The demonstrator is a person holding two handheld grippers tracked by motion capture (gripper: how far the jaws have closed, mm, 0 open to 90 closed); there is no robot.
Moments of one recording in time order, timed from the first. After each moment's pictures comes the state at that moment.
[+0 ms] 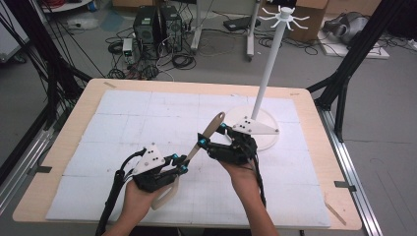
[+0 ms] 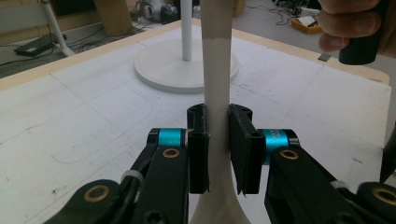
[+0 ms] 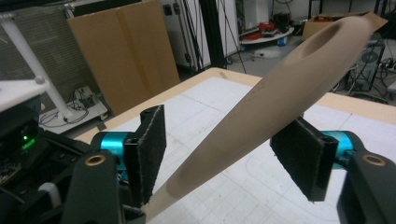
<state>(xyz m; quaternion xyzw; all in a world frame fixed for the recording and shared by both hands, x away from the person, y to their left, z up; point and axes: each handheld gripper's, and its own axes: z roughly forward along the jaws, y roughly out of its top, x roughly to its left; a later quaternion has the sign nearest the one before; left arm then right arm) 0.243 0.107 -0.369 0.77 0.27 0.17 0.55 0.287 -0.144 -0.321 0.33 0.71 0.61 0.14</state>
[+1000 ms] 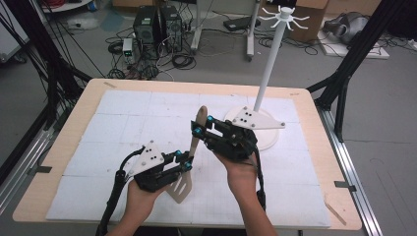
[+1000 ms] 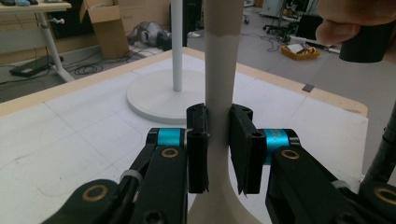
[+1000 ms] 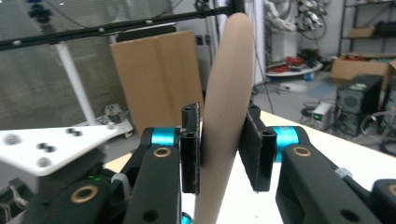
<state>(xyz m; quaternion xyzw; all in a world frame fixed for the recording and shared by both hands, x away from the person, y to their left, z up) 0.238 0.102 -0.352 0.74 0.26 0.18 0.60 0.268 -0.131 -0.271 0.26 0.69 0.66 0.13</state>
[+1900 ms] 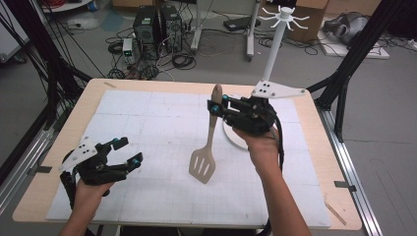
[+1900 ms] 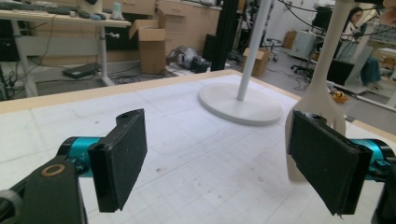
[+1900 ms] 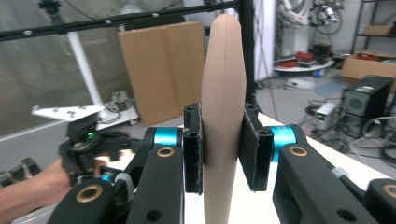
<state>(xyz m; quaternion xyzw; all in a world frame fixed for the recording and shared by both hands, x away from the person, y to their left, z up) 0.250 0.237 -0.379 0.66 0.34 0.21 0.63 0.310 -0.169 -0.231 0.24 0.72 0.64 0.12</state>
